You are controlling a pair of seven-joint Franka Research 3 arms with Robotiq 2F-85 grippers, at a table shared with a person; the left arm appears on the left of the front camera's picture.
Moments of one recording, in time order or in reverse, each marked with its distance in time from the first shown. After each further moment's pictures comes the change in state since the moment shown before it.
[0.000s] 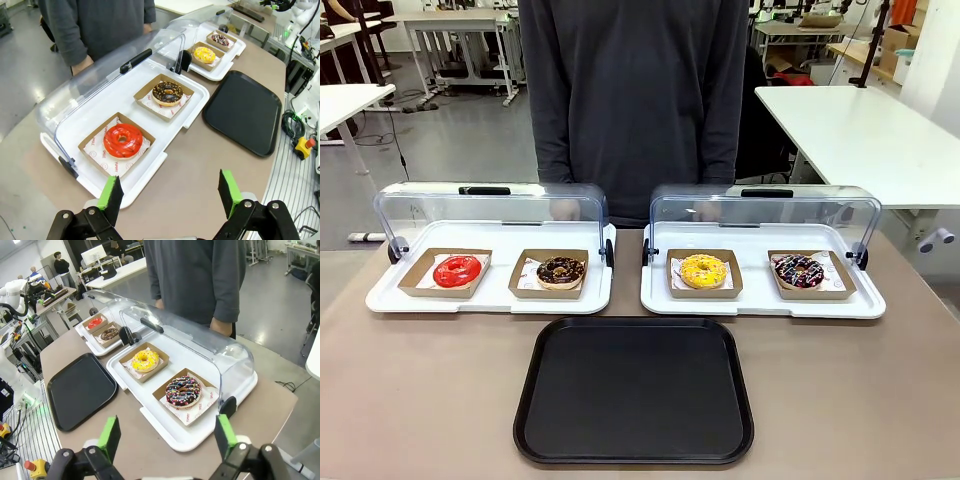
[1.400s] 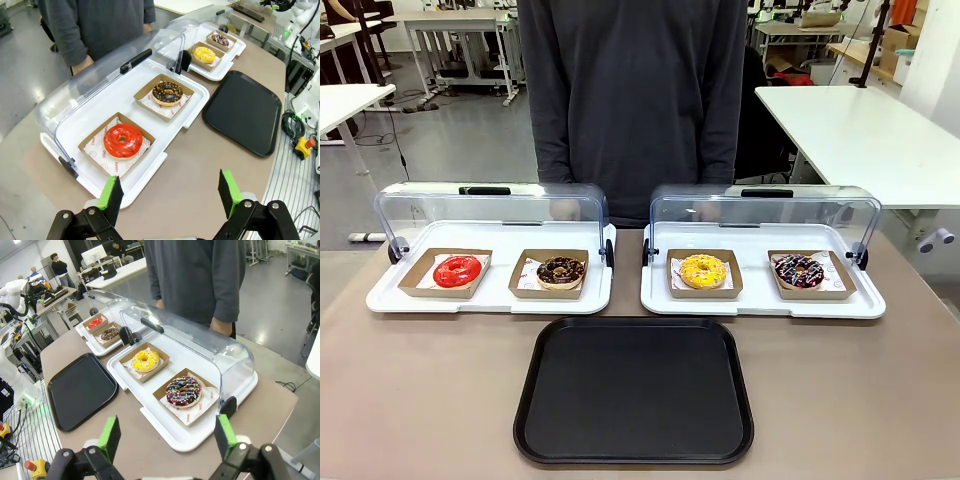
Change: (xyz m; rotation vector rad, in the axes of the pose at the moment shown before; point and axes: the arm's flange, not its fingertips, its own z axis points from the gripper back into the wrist) left arm 0.000 0.000 0.000 0.000 0.000 0.000; right arm 0.000 0.000 0.000 0.001 0.000 0.000
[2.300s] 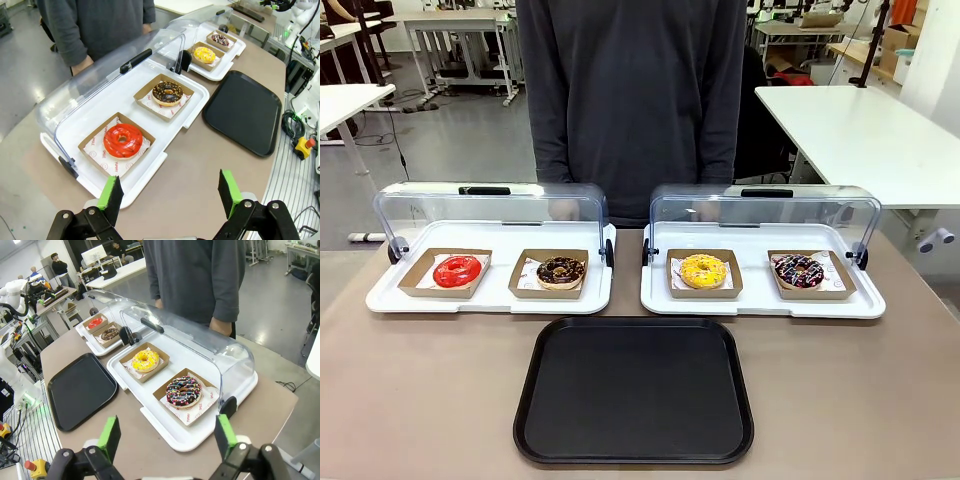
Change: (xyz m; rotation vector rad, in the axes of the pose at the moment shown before) left arm 0.000 0.000 0.000 0.000 0.000 0.000; right arm 0.000 0.000 0.000 0.000 0.000 0.000
